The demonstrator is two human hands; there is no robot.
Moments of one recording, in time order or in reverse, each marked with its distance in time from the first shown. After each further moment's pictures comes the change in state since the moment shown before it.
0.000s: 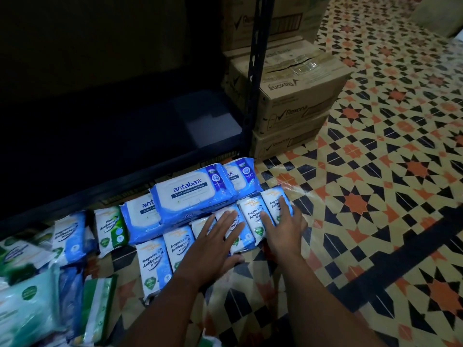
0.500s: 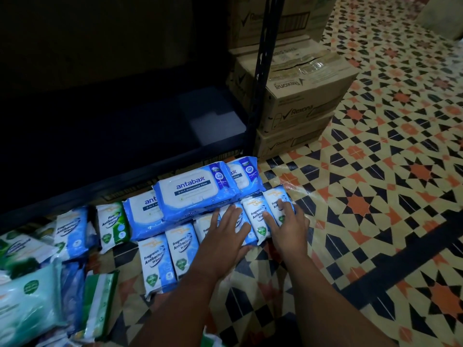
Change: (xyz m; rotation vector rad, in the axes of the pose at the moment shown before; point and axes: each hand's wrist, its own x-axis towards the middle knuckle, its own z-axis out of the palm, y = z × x) left_hand 0.024 0.016 0.003 0.018 0.071 -0.092; right_hand 0.005 0.006 -0.004 -0.067 0.016 -0.085
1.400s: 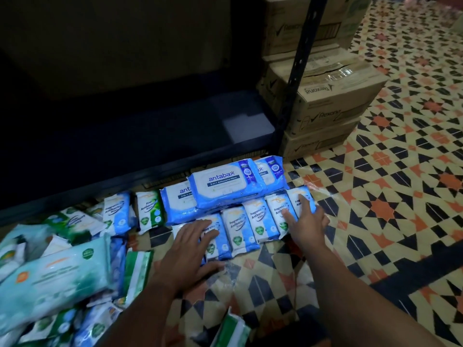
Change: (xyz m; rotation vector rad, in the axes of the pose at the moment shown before) left_hand -0.127 -0.078 -0.032 -0.141 -0.011 -0.137; right_hand -0.006 -0.023 -0.003 -0.062 -0.137 0.096
